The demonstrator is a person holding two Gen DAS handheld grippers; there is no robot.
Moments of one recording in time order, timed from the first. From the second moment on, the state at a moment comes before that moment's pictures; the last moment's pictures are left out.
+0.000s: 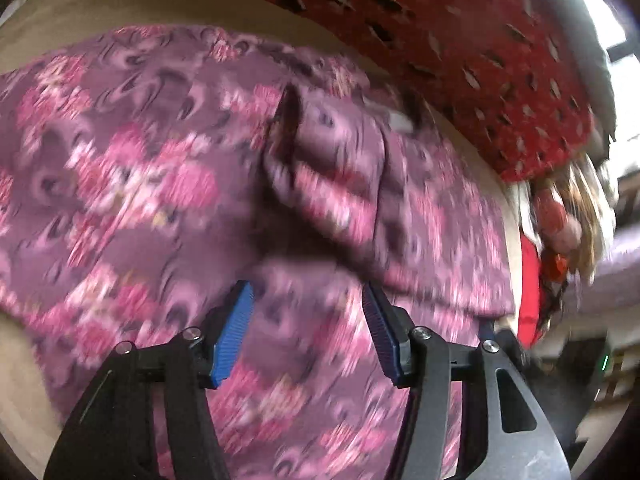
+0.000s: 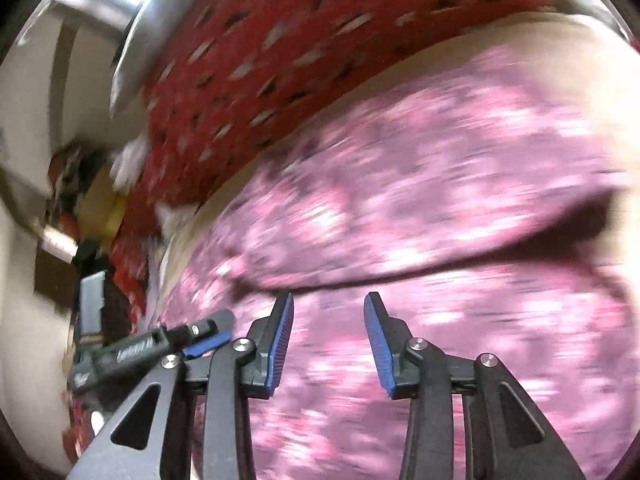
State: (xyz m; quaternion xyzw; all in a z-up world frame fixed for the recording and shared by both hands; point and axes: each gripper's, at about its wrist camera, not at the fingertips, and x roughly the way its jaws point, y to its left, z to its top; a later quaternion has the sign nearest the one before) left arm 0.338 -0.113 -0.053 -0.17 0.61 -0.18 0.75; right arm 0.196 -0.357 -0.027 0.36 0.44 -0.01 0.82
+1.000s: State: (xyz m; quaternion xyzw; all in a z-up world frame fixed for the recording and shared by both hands) left arm 0.309 -0.050 -0.028 -0.23 0.55 -0.14 0.79; right arm 0.203 -0.442 -0.010 0.33 0.37 -0.13 0.86
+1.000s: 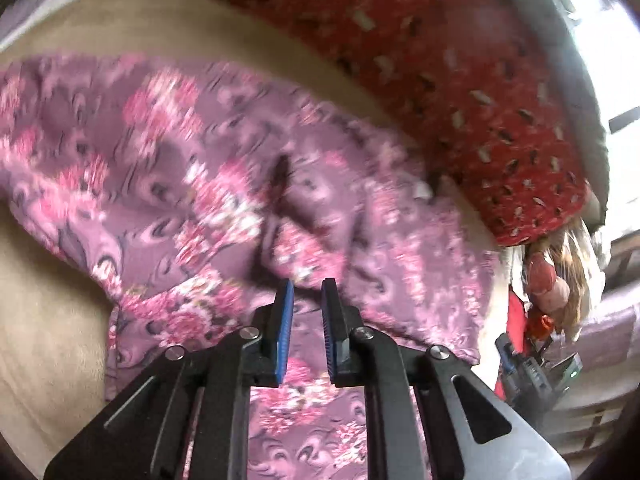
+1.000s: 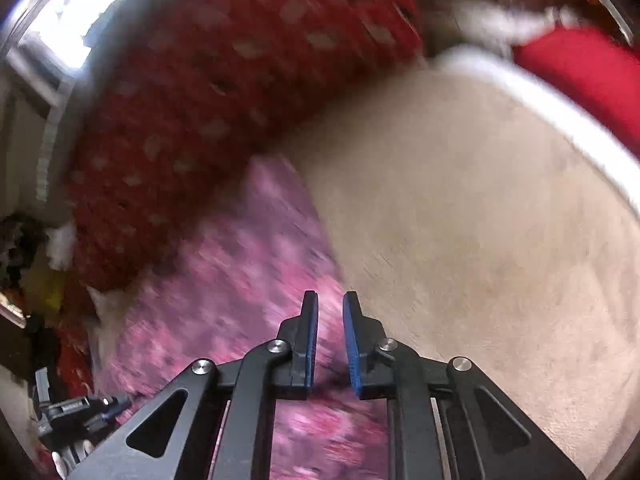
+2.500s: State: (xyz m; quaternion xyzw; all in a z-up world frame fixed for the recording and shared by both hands) left arm 0.308 0.197 -0.038 0.12 0.53 0.04 0.84; right arm 0.312 -0.130 -0.066 0.07 0.44 0.04 0.89
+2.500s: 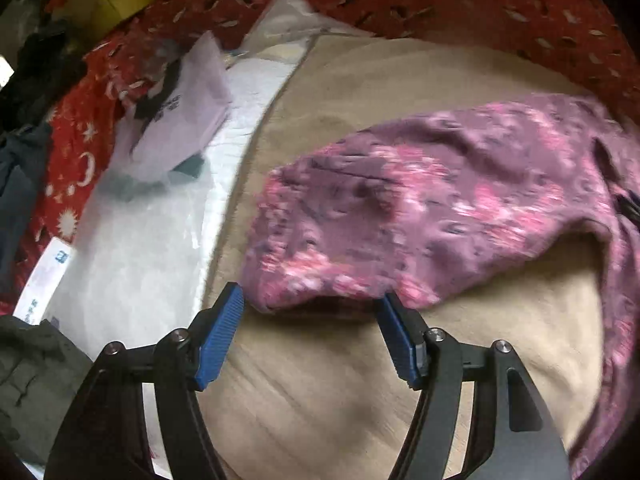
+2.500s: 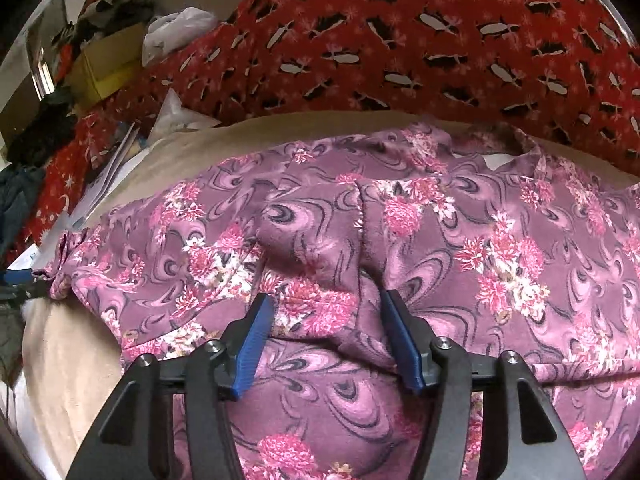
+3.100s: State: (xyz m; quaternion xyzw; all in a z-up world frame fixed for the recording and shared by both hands) left arm 0.315 0.171 0.037 -0.09 0.50 -0.03 0.86; right arm 0.297 -0.167 -0.040 0.10 0.46 0.06 0.88
